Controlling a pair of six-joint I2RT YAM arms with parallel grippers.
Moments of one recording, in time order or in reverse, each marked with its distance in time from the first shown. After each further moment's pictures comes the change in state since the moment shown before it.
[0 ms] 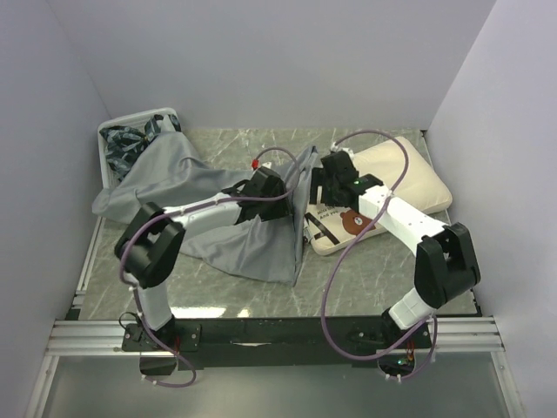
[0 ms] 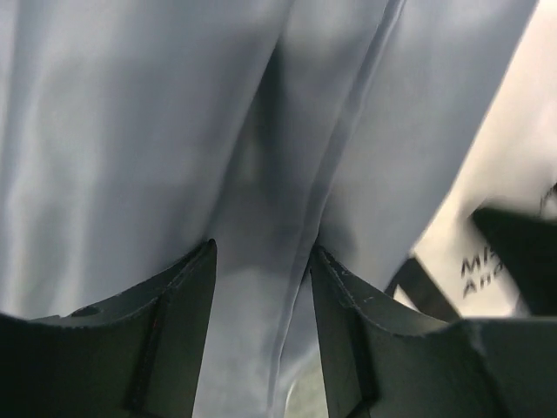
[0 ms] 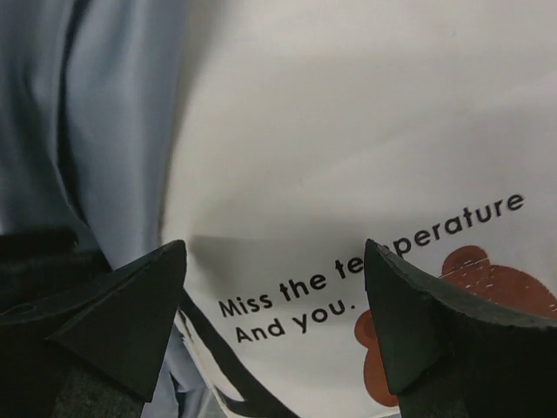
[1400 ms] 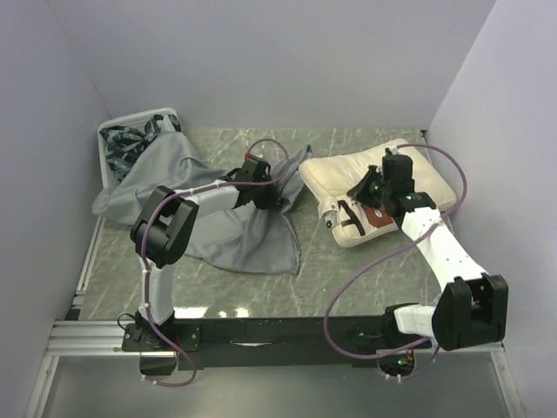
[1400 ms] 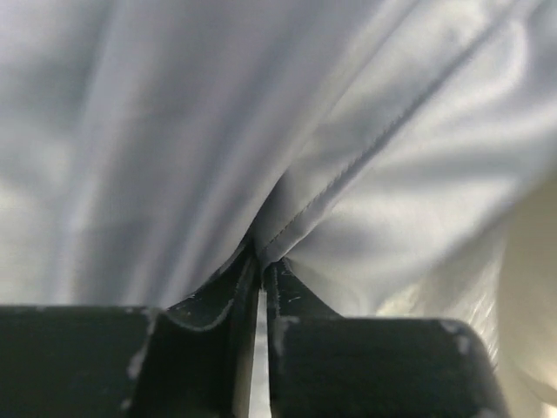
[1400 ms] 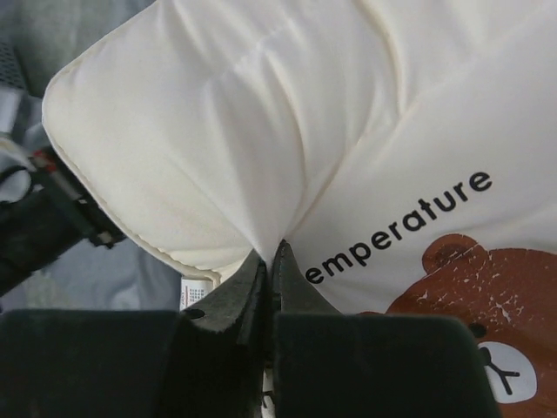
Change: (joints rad) left arm 0.159 0.216 0.127 0.069 0.178 0.008; right arm -0.319 -0.278 -0.228 0.125 -0.392 0.170
